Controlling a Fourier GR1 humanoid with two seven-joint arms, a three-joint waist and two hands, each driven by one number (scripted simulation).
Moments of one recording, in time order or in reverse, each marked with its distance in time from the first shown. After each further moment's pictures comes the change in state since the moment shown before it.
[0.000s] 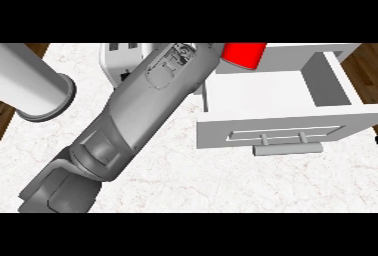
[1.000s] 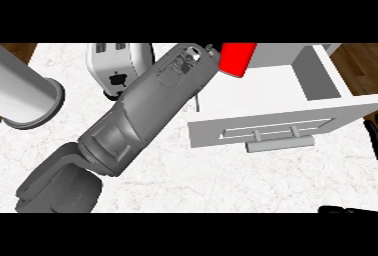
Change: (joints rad) left arm -0.042 0.000 -0.219 0.234 0.194 0.087 -0.163; right arm -0.105 -0.020 0.012 0.077 0.024 -0.008 -0.005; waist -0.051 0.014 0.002
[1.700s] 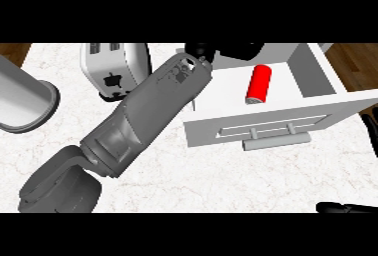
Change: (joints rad) left arm 0.042 0.000 -0.110 0.054 0.056 0.071 -0.060; right arm -0.037 -0.009 0.015 -0.010 0.010 -0.008 0.030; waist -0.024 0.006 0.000
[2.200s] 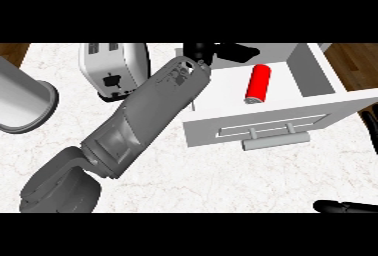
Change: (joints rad) left arm 0.016 0.000 -0.028 -0.001 0.056 0.071 -0.030; right arm -0.016 -0.006 0.010 -0.002 0.027 -0.001 -0.019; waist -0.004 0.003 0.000
